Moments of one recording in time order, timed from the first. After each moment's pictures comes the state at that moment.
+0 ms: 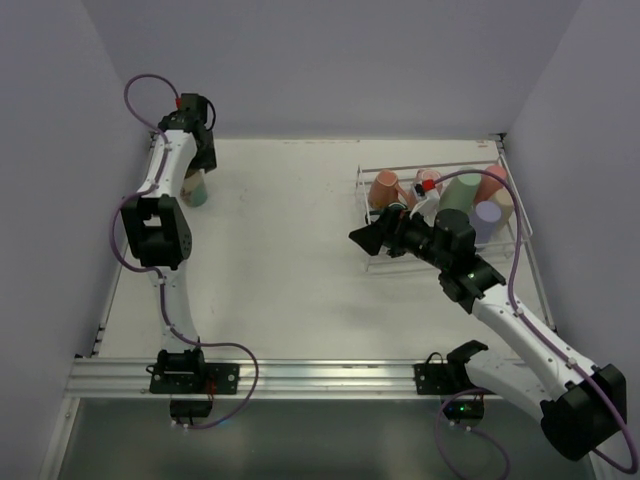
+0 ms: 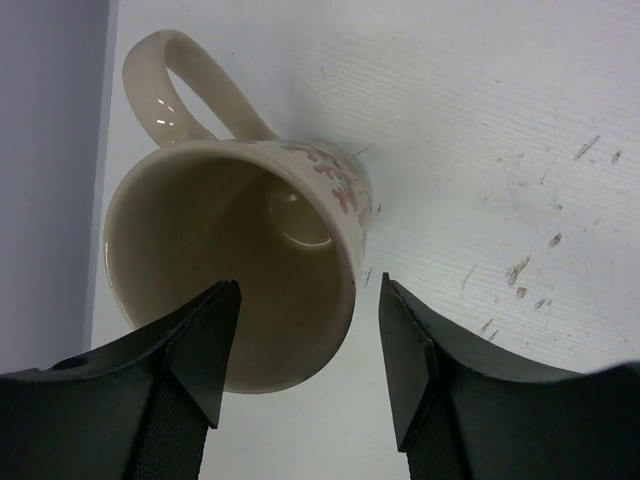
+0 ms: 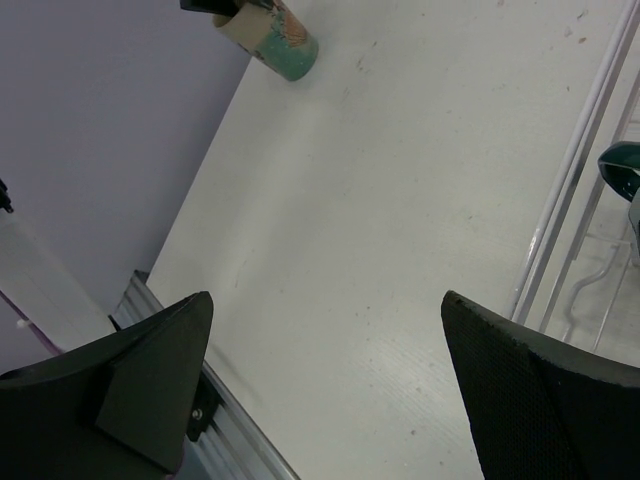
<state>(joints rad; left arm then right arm) 0.00 2.22 2.13 -0.96 -0.36 -0.16 0.48 0.94 0.70 0.01 -0.33 0.64</state>
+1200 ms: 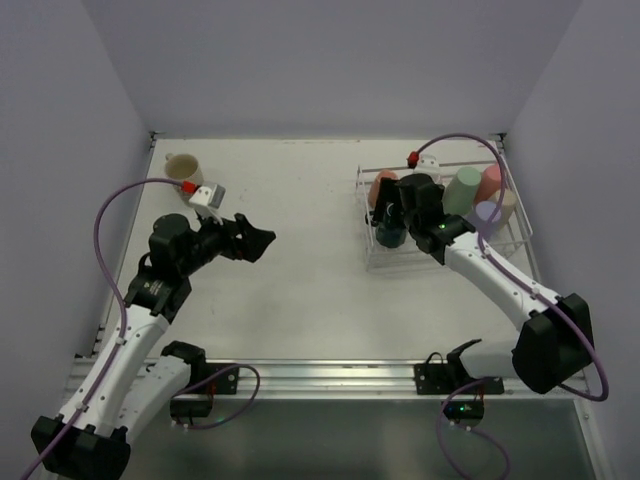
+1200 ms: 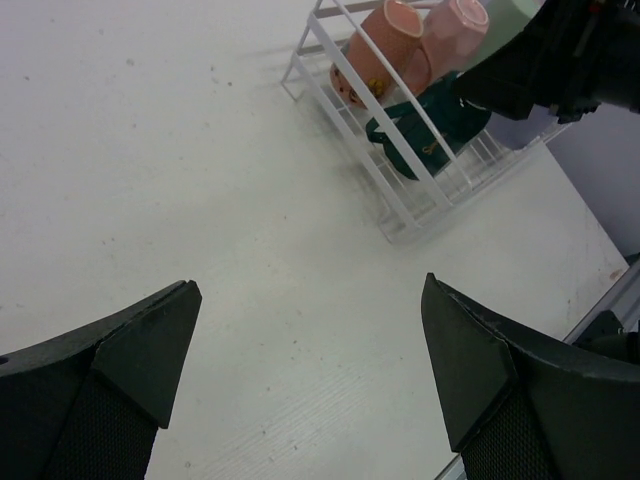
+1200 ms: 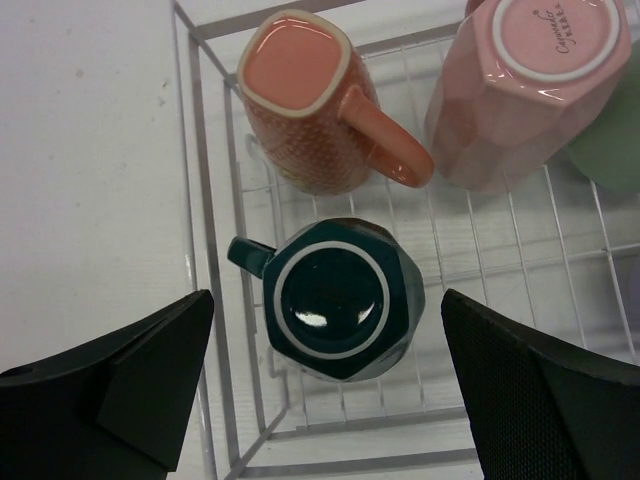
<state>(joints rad) -0.28 0.77 0.74 -0.21 0.38 -0.35 0.48 1.31 1.00 -0.29 0.36 0.42</state>
